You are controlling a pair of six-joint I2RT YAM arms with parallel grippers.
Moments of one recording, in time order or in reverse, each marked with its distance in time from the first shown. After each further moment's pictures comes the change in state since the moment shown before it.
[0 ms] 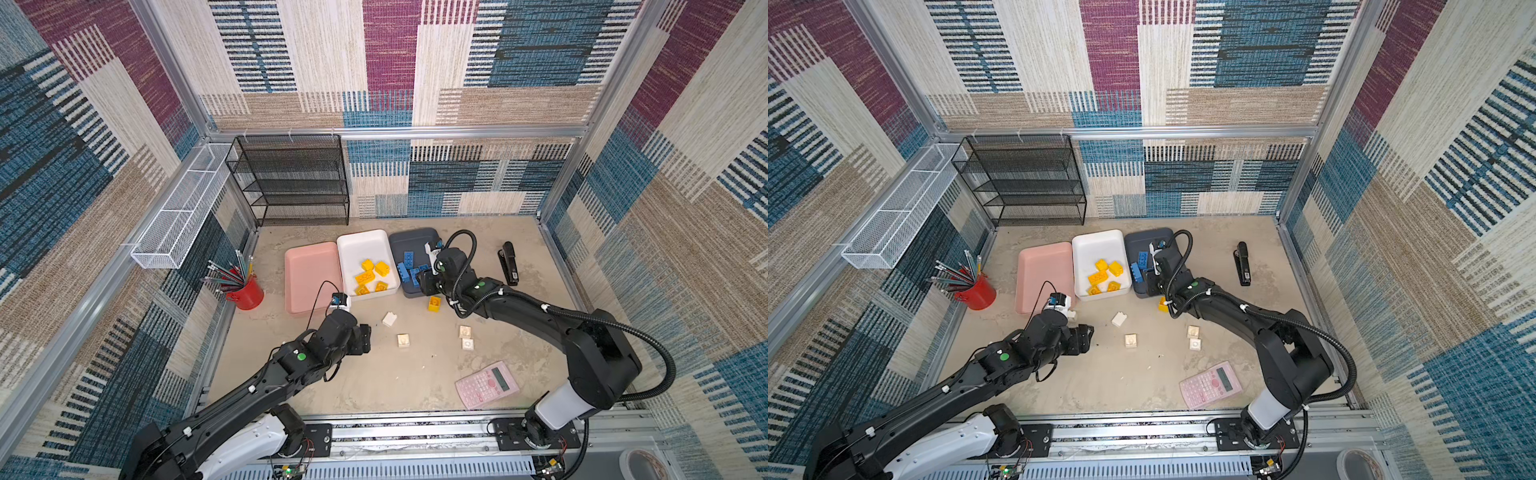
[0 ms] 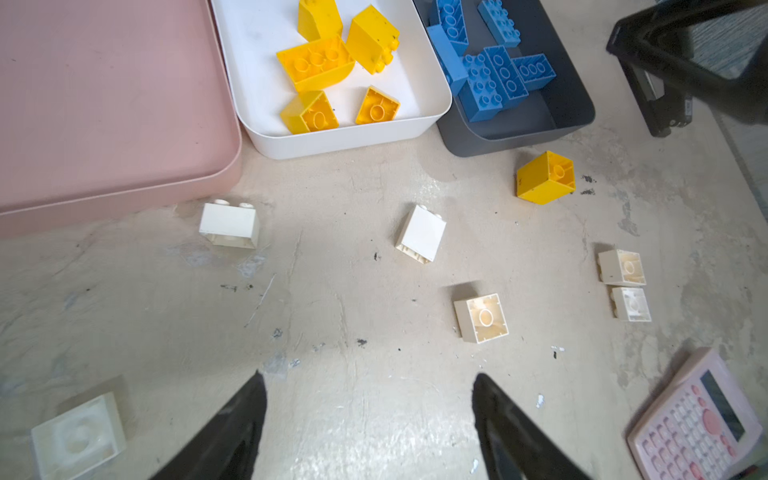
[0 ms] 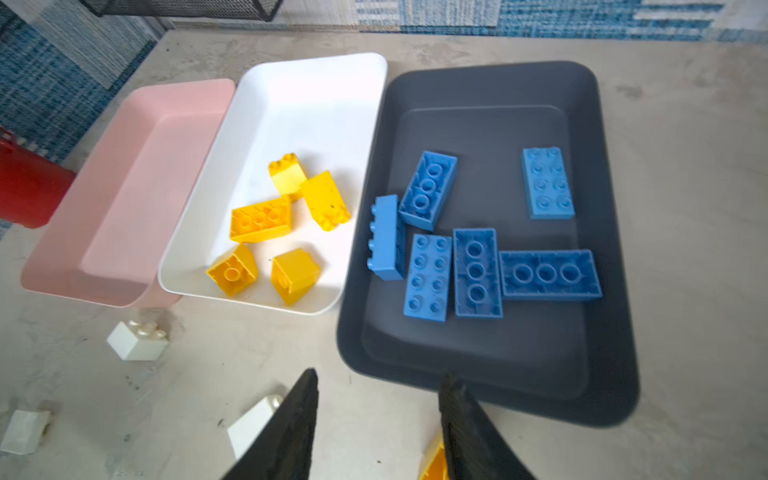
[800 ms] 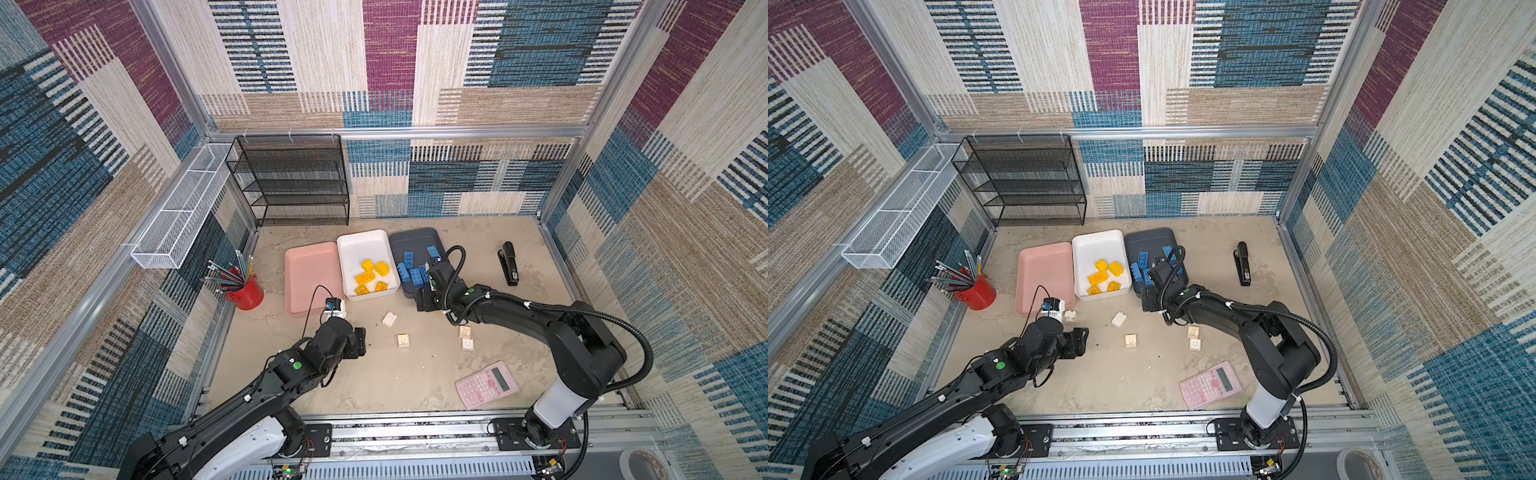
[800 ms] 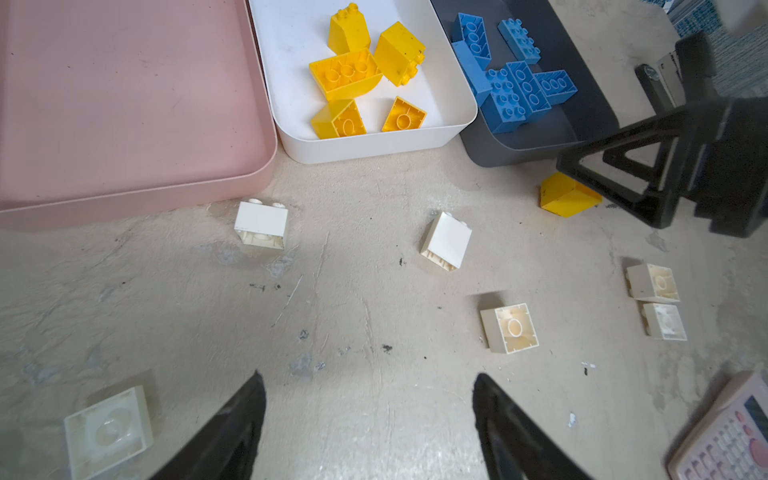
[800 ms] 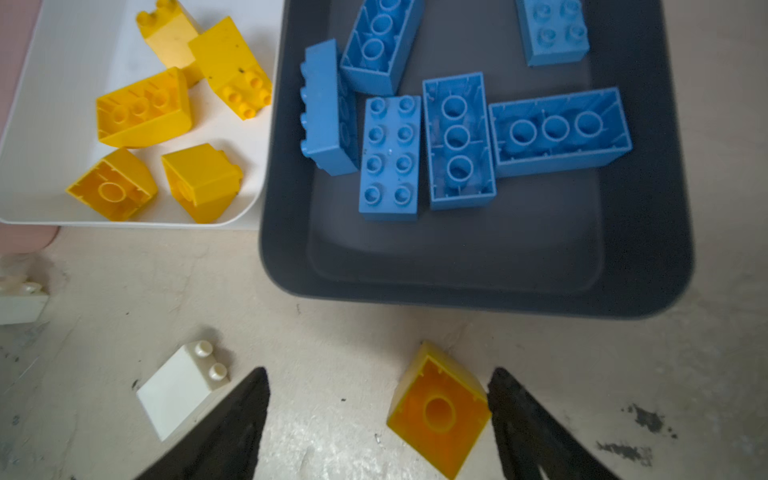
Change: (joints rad) left arm 0.000 -0.032 -0.064 0.047 -0.045 0.000; right arm 0.023 0.077 -0.077 -0.112 0.098 0.123
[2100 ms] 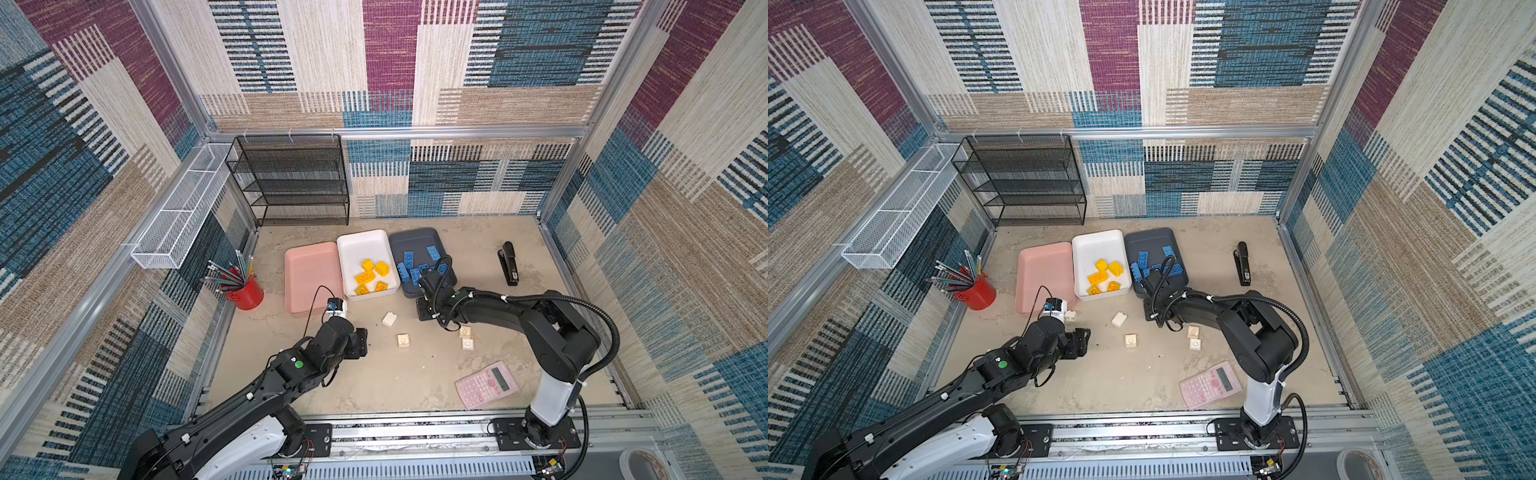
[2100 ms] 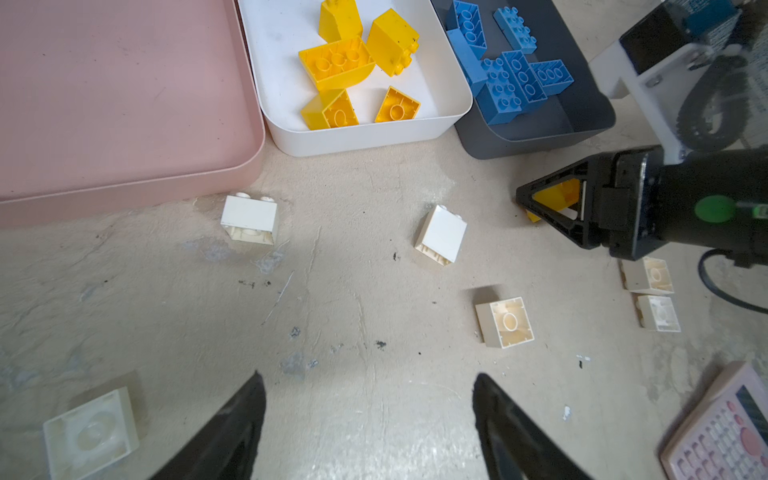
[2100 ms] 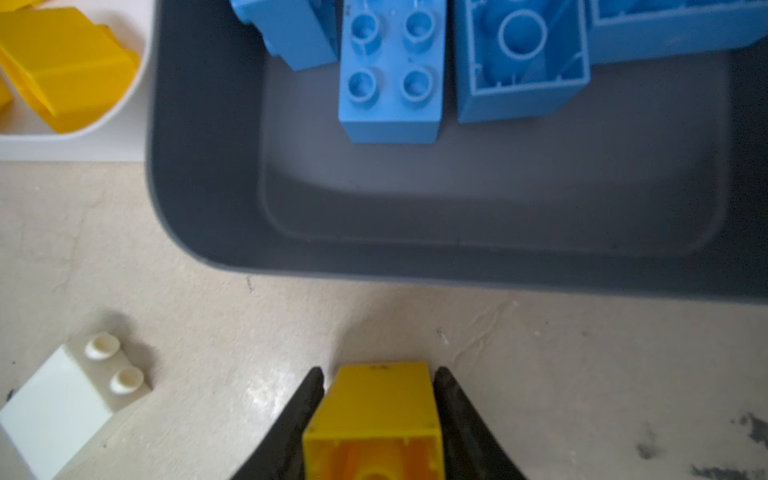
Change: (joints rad) left arm 0.000 0.010 -0.002 0.006 0.023 0.000; right arm 0.035 0.128 0.028 -0.033 0.003 0.004
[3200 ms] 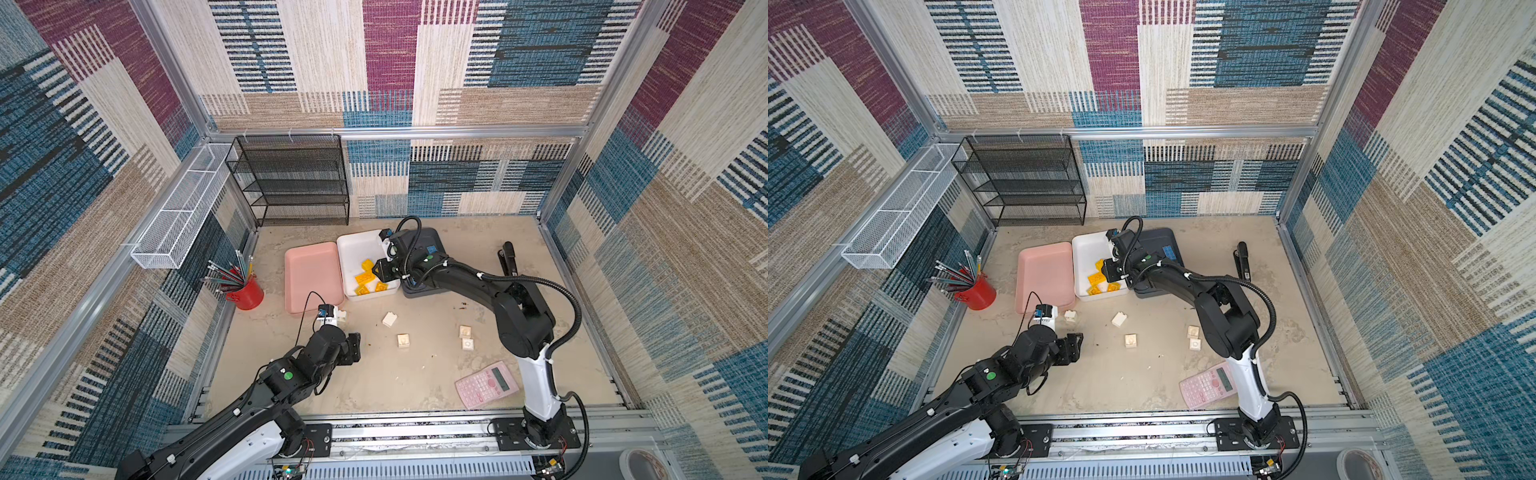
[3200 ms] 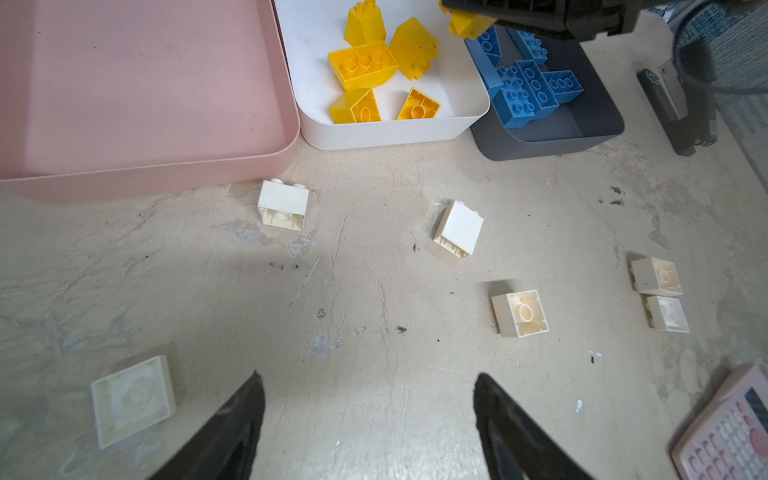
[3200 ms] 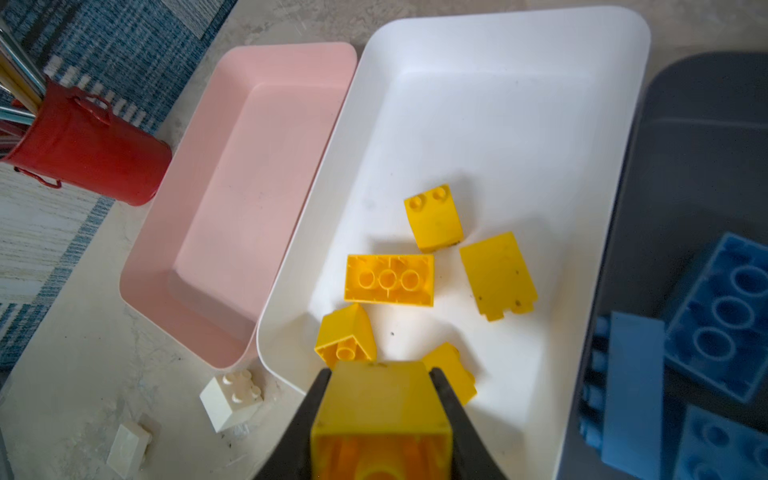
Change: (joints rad) left arm 0.001 -0.127 -0.056 -0.056 -0.030 -0.020; right arm 0.013 0.313 0.665 -0.038 -0.323 -0.103
